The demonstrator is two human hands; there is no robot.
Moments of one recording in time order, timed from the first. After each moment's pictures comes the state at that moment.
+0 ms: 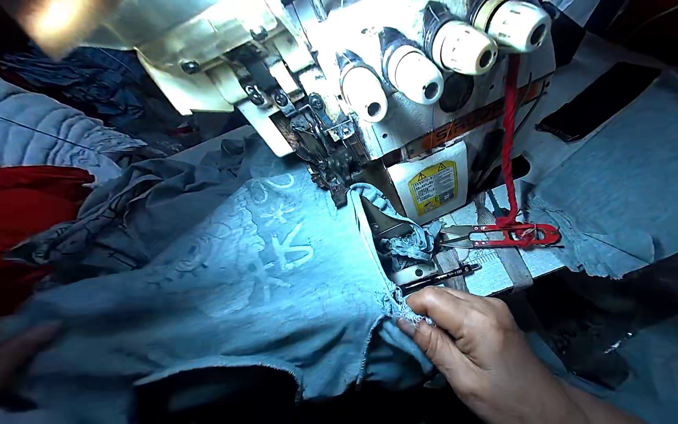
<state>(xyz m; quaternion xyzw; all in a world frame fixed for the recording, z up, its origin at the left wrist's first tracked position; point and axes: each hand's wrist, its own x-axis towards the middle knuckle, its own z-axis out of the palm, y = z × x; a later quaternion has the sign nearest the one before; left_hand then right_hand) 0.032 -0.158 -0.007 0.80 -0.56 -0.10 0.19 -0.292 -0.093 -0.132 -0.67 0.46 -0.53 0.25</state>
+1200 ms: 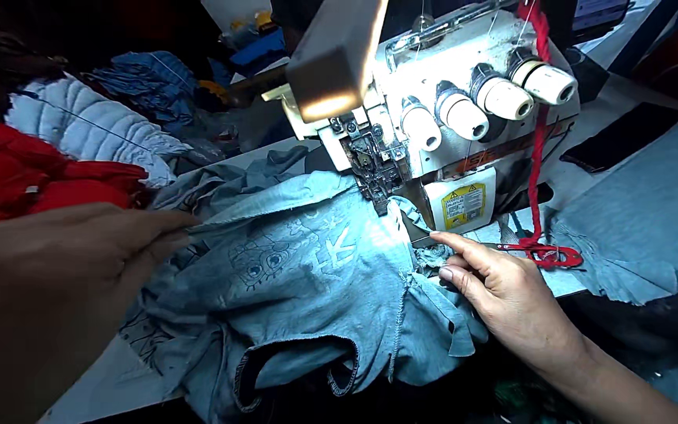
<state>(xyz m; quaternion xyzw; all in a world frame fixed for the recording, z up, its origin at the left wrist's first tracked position) 0.008 -0.174 0.027 0.51 -0.84 0.16 0.09 -0.313 -0.126 -0.126 -0.68 0.53 -0.48 0.16</state>
